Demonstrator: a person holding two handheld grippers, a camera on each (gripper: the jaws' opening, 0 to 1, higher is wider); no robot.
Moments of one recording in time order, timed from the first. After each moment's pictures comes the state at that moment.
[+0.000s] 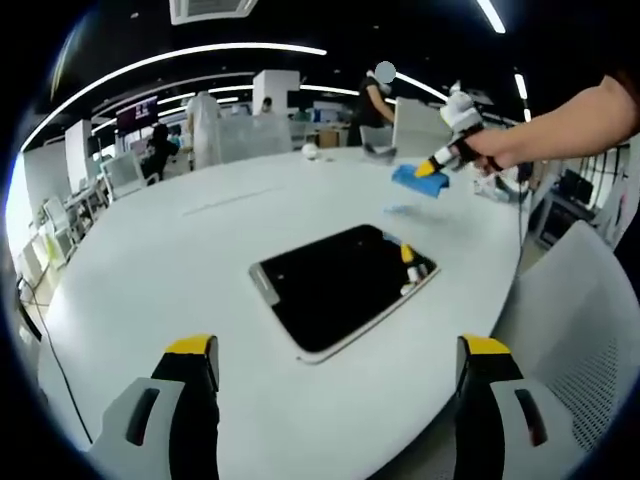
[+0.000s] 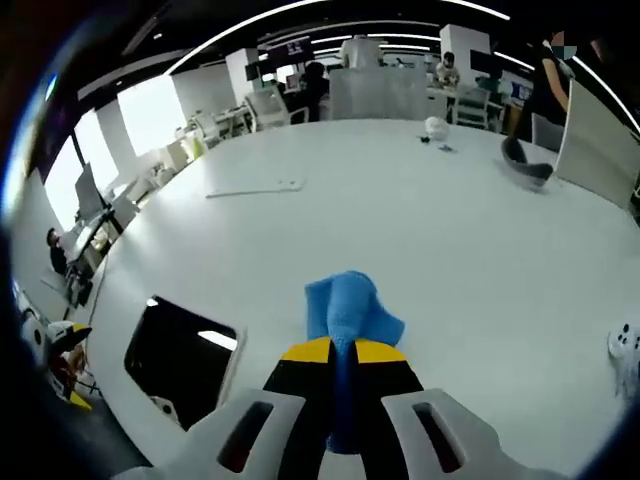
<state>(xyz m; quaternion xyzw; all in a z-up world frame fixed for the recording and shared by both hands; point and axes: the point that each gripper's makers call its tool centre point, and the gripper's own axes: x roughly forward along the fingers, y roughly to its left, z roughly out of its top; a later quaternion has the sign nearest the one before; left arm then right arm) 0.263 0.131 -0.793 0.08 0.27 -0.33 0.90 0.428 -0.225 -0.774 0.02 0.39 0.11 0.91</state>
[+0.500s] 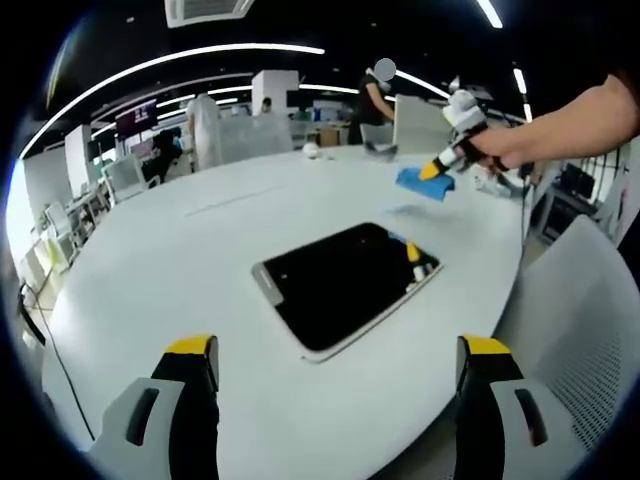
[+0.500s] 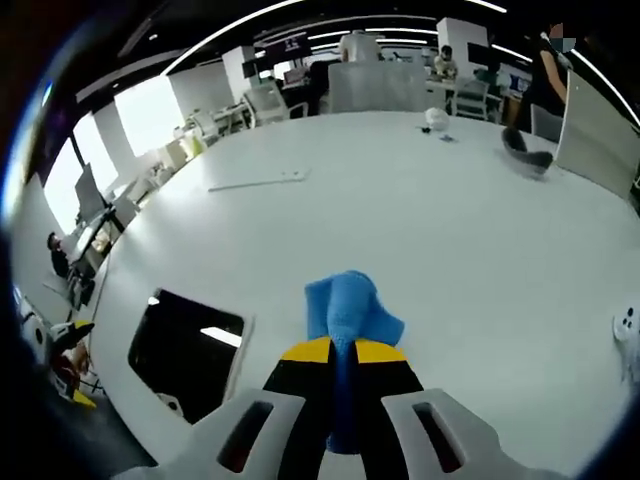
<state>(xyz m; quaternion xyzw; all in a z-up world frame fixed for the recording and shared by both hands) 0.263 0.134 -0.794 0.09 0.28 -0.33 0.90 0.413 -0.216 -0.788 0.02 0.41 0.10 0.91</state>
